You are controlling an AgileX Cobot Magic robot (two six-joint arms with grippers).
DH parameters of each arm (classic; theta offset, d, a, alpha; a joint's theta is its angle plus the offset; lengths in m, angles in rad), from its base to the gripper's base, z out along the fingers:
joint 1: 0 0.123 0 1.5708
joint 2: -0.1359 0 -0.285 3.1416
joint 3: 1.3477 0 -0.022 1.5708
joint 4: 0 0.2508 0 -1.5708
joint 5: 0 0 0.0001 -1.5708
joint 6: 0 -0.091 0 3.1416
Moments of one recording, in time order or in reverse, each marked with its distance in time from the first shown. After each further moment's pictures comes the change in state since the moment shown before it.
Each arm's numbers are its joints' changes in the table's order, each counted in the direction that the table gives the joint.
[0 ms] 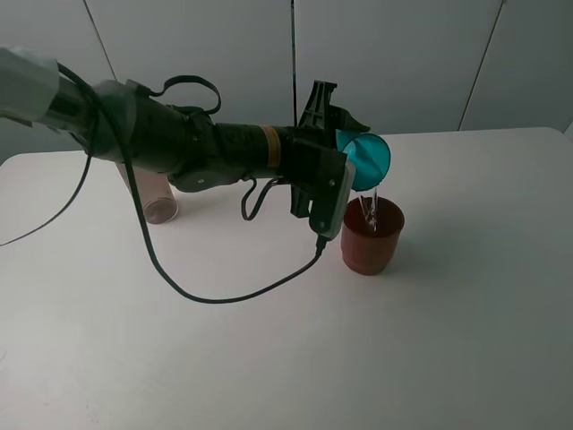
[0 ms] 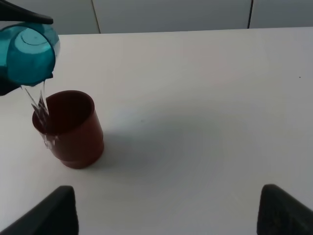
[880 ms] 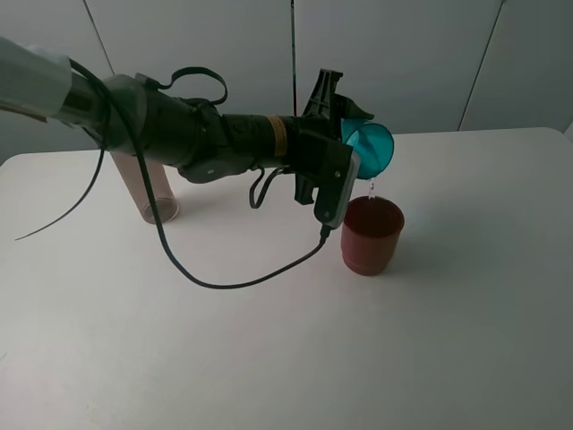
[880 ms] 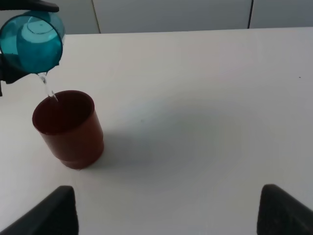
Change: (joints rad) left arm 0.004 -0.018 -0.057 -0.028 0.014 -0.084; right arm 0.000 0.000 0.000 0.000 0.000 0.007
